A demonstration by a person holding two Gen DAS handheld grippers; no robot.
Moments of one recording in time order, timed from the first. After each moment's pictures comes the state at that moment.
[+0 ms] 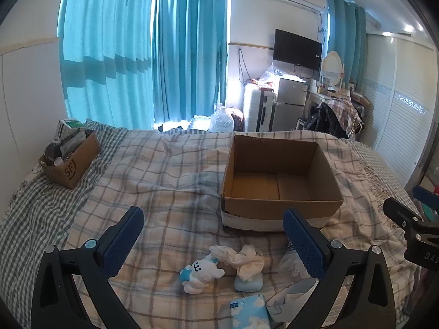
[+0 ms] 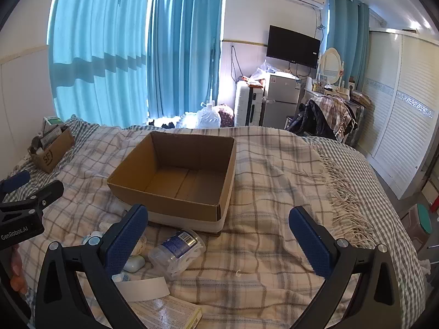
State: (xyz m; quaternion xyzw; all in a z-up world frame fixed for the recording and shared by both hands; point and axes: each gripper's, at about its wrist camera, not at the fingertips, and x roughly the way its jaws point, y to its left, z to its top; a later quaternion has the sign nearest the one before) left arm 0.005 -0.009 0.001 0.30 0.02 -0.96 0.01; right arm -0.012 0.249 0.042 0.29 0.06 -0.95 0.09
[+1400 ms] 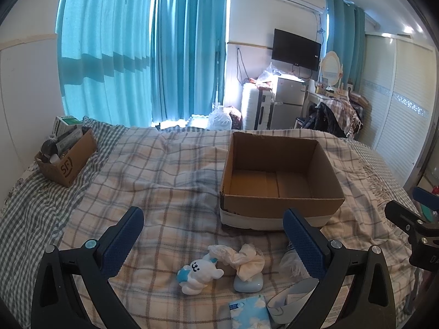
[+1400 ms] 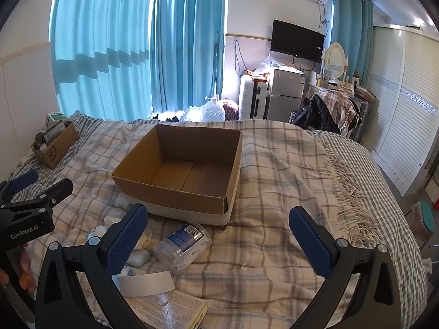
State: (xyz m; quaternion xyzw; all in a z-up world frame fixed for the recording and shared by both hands) left arm 0.002 -0.009 -0.004 0.30 0.02 -0.95 0.01; right arm -0.013 0.243 0.042 0.30 0.06 -0.95 0.10
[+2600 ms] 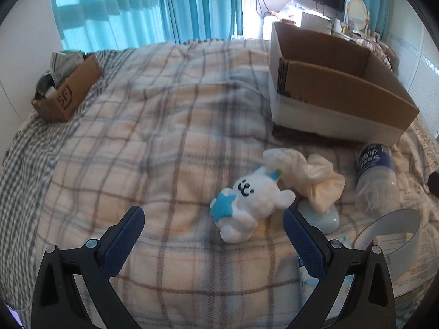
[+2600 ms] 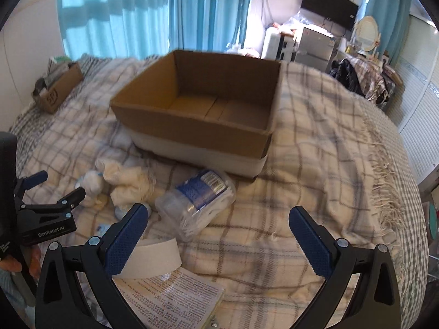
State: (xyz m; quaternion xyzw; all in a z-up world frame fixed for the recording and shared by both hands) left arm -0.021 -0.043 -0.138 0.46 0.01 -0.88 0.08; right arm -0.050 0.207 -0.051 0.45 0.11 -0.87 0.15
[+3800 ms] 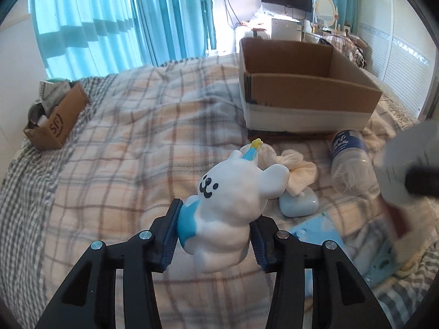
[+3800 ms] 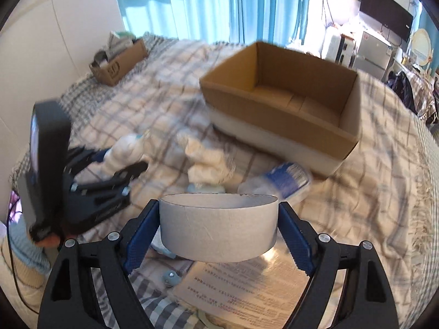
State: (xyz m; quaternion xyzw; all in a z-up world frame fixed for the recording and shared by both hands) left arm 0.007 -0.034 -0.109 0.42 -0.03 -0.91 0.02; right arm -0.019 0.174 -0.014 0.44 0.12 -0.84 0.30
